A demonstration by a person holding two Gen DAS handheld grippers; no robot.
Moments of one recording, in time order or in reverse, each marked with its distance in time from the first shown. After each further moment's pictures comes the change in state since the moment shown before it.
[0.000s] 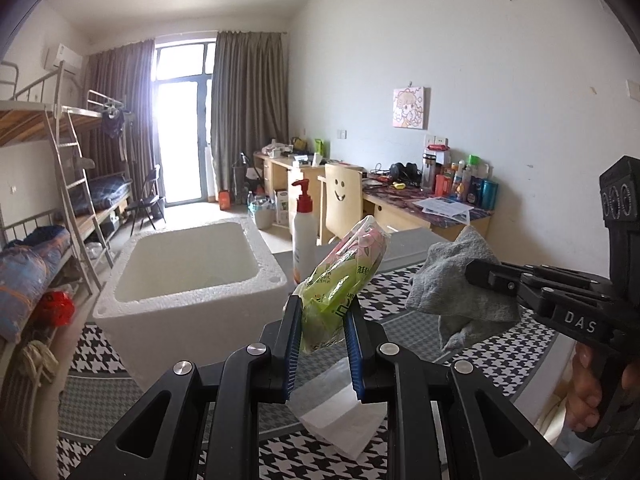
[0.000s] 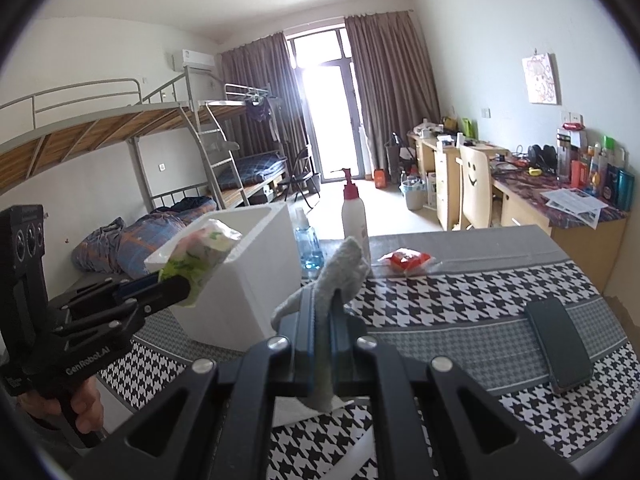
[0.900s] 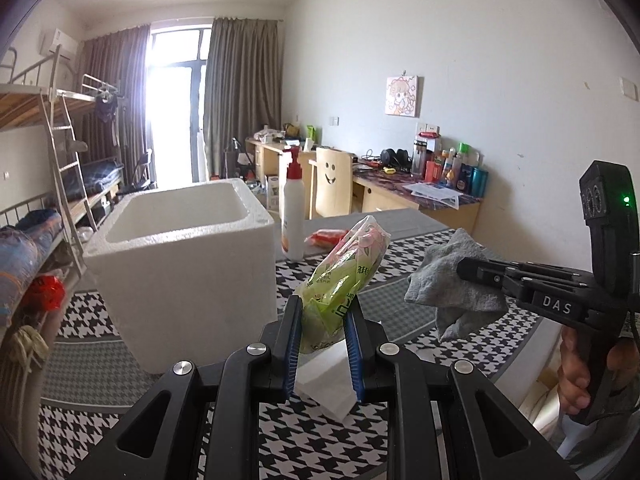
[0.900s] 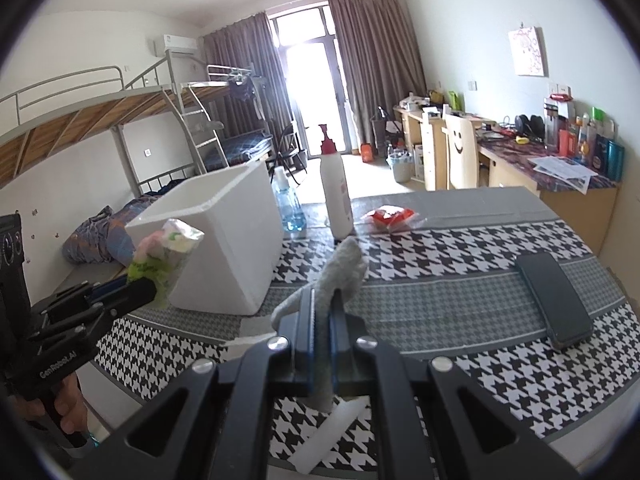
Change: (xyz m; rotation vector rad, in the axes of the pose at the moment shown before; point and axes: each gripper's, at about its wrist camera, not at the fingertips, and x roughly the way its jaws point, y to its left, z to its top) left arm -0.013 -0.002 -0.034 -0.018 0.044 -0.039; right arm 0.002 -0.014 -0.032 0.042 0.086 -0.040
